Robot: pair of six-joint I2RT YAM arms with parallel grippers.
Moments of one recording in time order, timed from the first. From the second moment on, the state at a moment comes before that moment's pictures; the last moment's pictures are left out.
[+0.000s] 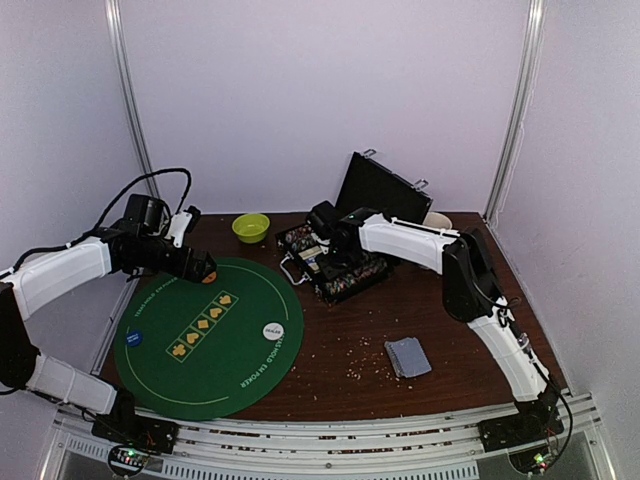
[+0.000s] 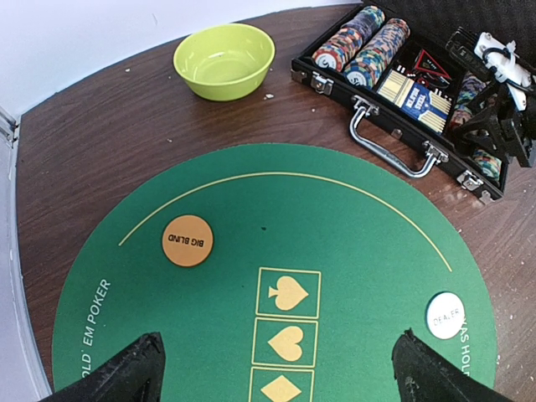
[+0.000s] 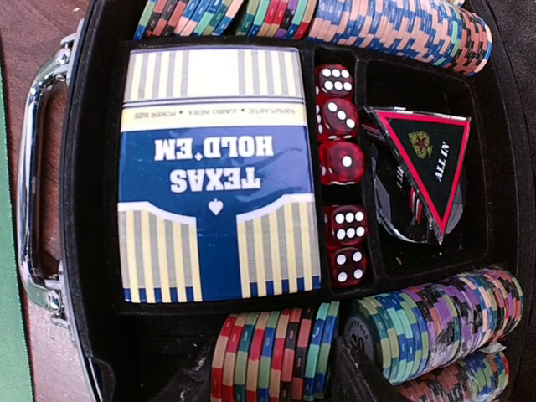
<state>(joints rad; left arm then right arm) -0.26 1.30 0.94 -0.43 0.15 0.08 0.75 2.53 2.28 -0.86 0.29 0.15</state>
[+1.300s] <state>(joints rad) -0.38 1.24 0.98 -0.42 0.24 0.20 0.72 2.23 2.23 -0.83 -0.06 0.32</state>
